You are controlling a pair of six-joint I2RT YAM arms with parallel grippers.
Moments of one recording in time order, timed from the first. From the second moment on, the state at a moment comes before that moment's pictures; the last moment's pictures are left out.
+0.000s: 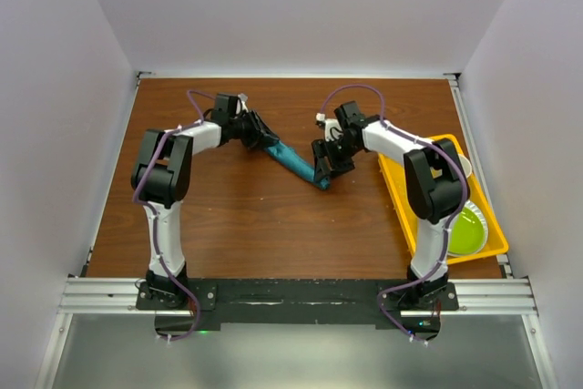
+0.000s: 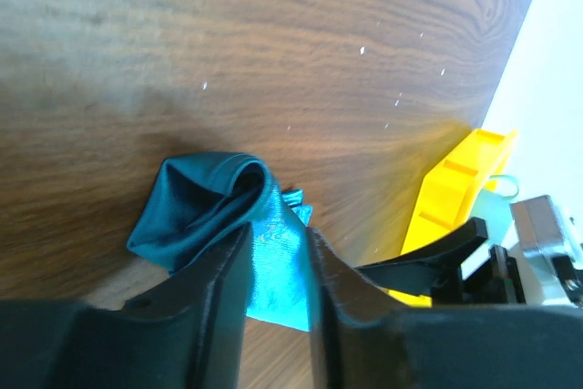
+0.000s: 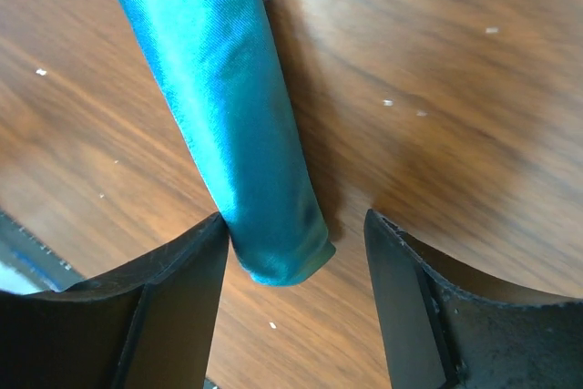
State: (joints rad) left arm -0.24 2.11 1.35 -0.03 0.54 -0.88; right arm 0.40 1.98 1.38 -0.64 -0.43 0.09
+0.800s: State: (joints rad) left arm -0.18 1.70 1.17 -0.24 0.41 -0.85; right arm 0.74 2.11 1.68 -0.60 0.07 -0.20
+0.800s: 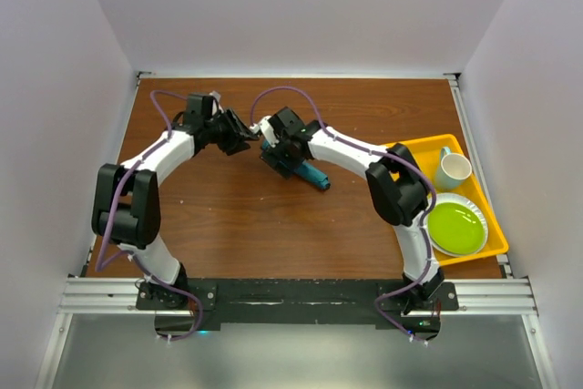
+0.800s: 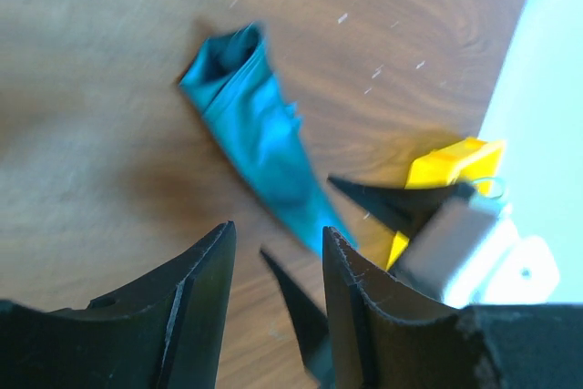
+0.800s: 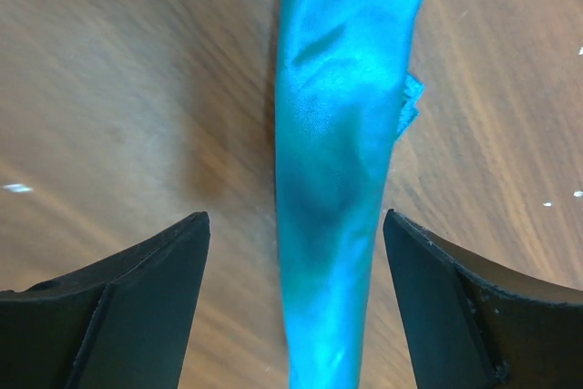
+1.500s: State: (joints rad) left arm -0.15 1.66 1.08 -0.25 0.42 -0.84; right arm 0.76 2.20 1.68 -0.49 0.30 -0.24
